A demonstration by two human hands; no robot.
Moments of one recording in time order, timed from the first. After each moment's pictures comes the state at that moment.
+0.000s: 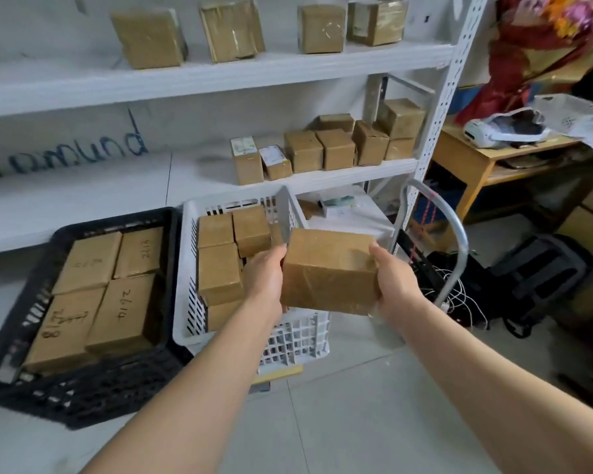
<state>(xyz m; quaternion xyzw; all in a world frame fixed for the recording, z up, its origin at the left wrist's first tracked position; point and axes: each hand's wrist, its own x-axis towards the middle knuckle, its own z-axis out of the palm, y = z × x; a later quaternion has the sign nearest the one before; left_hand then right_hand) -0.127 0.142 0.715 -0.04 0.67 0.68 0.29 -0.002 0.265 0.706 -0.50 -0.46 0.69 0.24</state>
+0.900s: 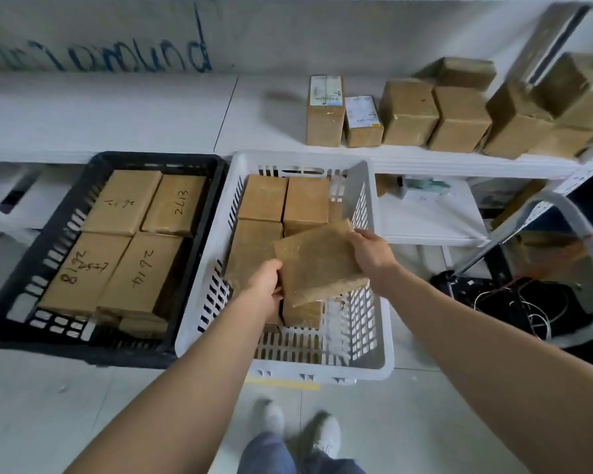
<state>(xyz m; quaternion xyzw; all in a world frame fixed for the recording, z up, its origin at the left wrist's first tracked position) -0.282 0.182 0.621 -0.29 0.65 0.63 0.33 -0.236 0.347 0.622 -0.40 -0.69 0.61 0.02</state>
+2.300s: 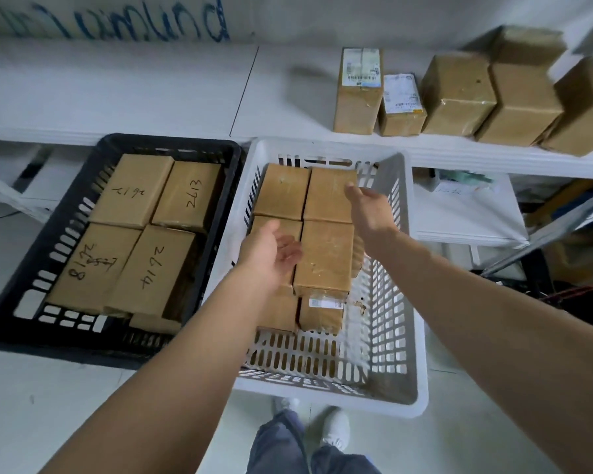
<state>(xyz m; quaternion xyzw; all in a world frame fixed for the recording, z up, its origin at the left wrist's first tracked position) -0.350 0.181 0.643 -0.28 0.55 0.71 0.32 -0.335 0.341 0.629 -0.35 -0.68 0.64 0.05</state>
